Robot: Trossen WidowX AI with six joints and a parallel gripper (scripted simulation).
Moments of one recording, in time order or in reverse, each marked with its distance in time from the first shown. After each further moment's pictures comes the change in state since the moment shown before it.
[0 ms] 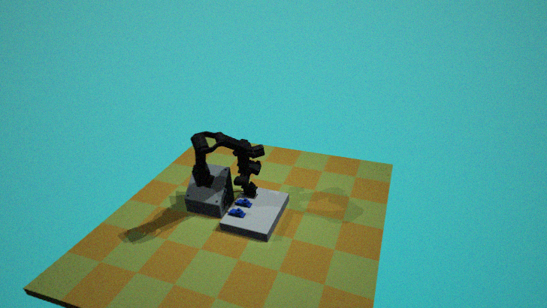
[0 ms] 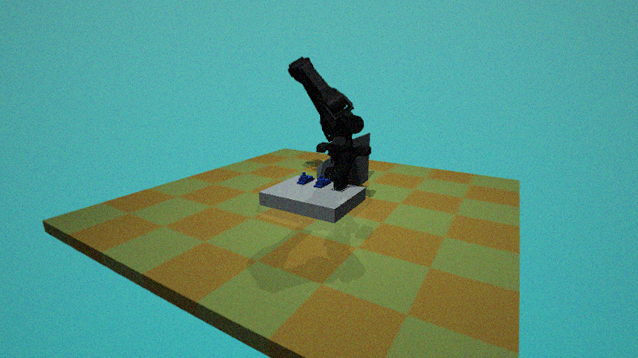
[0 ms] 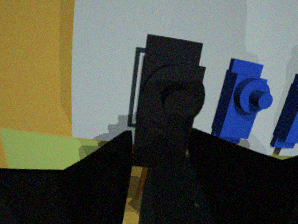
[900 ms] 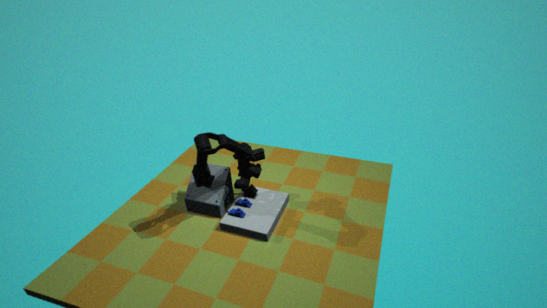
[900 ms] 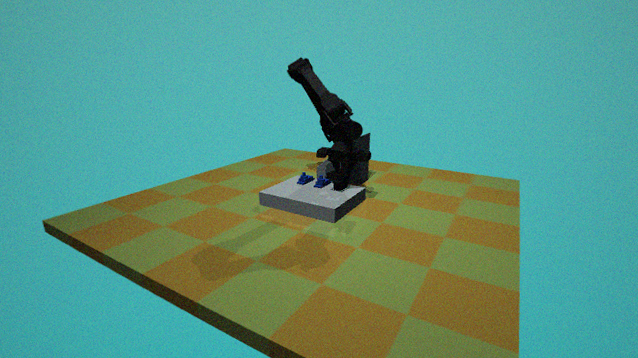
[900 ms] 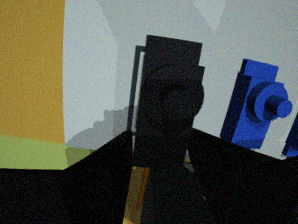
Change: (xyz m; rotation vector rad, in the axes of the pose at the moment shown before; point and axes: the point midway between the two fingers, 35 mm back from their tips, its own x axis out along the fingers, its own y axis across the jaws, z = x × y) arm 0.019 0.000 0.000 -0.001 0.001 0.001
